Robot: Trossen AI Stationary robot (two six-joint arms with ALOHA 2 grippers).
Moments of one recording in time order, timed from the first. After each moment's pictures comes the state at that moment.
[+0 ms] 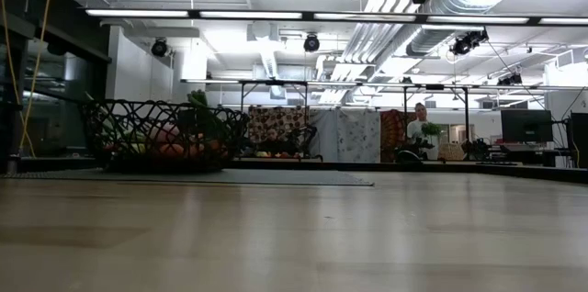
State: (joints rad) left arm 0.56 0.61 0.78 -0.18 0.32 -0.23; right arm -0.03 0.92 0.69 0.21 -0.06 0.33
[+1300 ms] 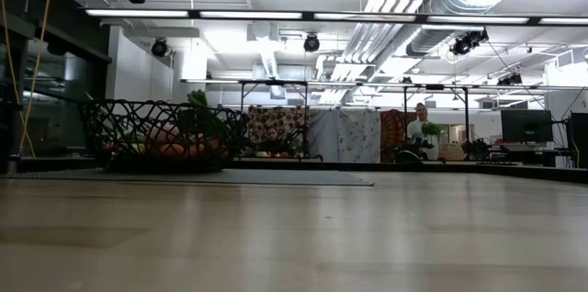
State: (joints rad) left arm 0.31 0.44 0.52 -0.06 0.18 -0.21; right arm -0.03 0.92 0.69 0.21 -0.01 0.15
